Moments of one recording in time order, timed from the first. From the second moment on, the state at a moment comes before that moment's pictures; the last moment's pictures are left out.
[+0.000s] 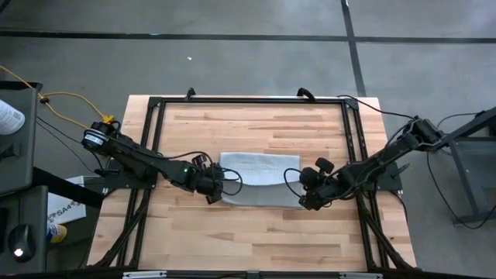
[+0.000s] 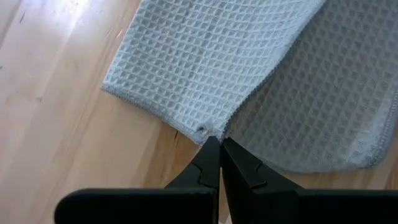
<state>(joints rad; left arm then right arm) -0.32 1.50 0.92 -0.63 -0.48 -0.64 0.50 1.32 0.80 -0.71 0.54 0.90</state>
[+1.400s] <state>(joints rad) -0.40 1.57 0.92 -0.53 -0.35 -0.64 0.54 1.44 0.72 -0.45 0.33 0.91</state>
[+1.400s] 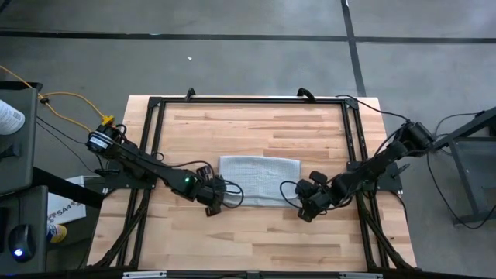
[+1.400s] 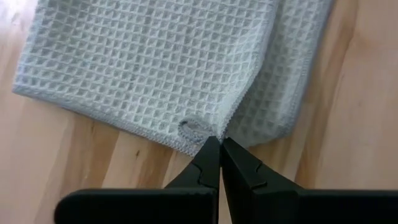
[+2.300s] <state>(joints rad) -0.42 1.57 0.92 -0.53 -0.33 -0.66 0.61 1.45 0.72 -0.46 0.37 0.98</state>
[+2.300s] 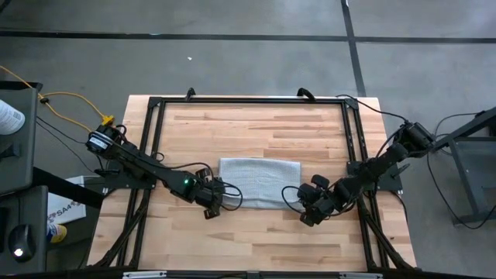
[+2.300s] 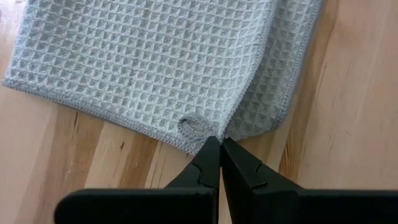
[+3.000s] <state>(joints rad) -0.47 1.52 0.92 -0.53 -0.33 -0.67 0.61 1.45 0.72 -0.46 0.37 0.98</state>
